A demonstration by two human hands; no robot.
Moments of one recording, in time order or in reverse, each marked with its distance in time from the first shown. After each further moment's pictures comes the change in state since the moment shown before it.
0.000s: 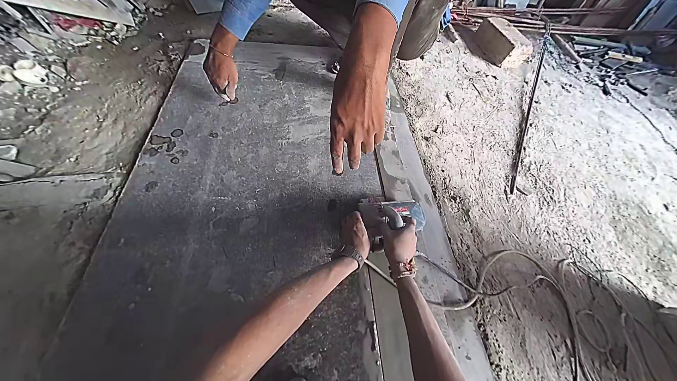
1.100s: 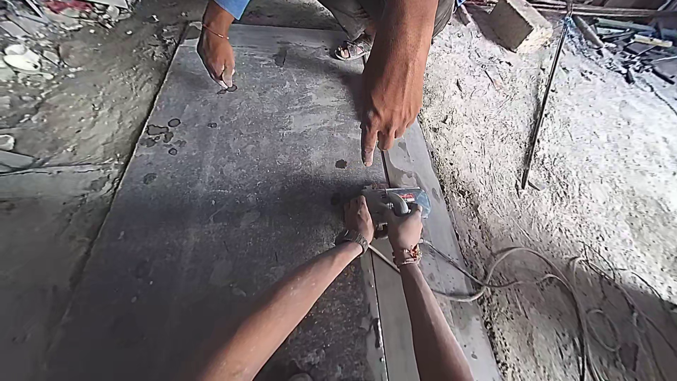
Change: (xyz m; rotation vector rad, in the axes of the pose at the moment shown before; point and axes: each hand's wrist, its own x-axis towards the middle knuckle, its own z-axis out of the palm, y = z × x) left_hand 0.026 0.008 -0.009 0.053 0.033 0.011; right_hand 0.016 -0.017 0.008 0.013 0.031 -0.041
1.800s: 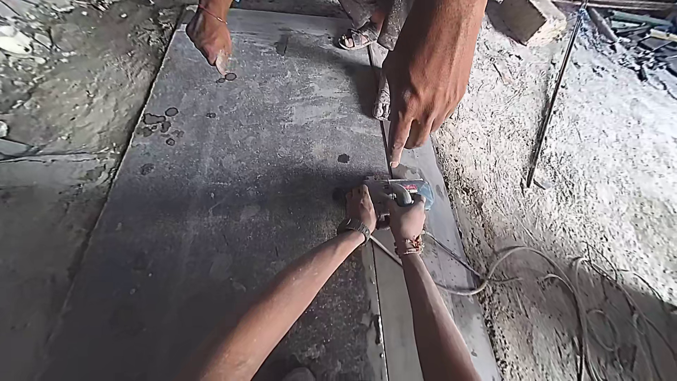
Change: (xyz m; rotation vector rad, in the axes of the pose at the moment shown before) left_hand 0.017 0.001 -0.005 -0.010 0.001 -0.003; right_hand 0.010 -0.012 0.005 -0.011 0.010 -0.007
